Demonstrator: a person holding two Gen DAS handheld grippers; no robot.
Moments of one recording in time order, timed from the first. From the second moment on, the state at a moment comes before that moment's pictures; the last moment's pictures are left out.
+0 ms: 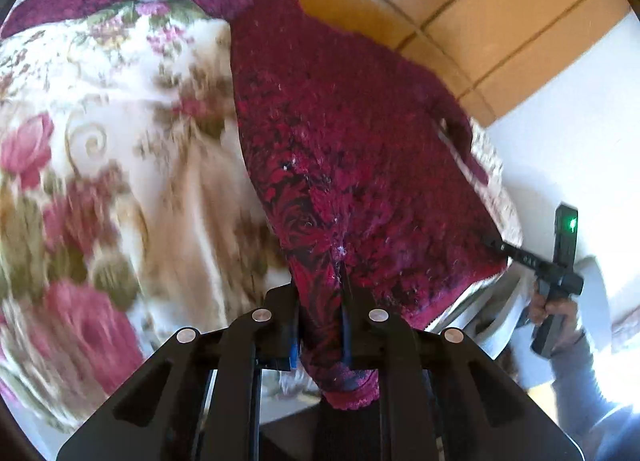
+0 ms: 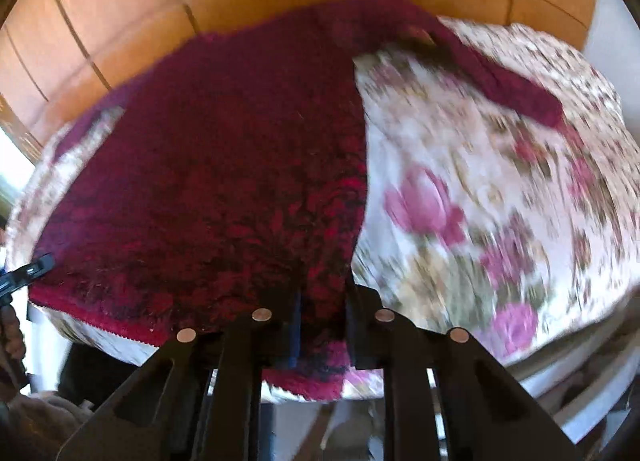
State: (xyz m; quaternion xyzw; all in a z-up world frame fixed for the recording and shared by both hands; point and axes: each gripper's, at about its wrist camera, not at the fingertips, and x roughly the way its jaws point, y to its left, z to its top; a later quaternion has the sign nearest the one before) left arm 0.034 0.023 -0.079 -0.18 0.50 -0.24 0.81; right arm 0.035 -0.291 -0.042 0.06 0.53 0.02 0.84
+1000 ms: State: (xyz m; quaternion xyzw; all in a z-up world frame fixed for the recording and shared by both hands) left arm 0.203 0.353 -0.075 -0.35 0.38 0.20 0.83; right arm 0.162 -0.131 -0.082 -0.03 0.45 0.05 0.89
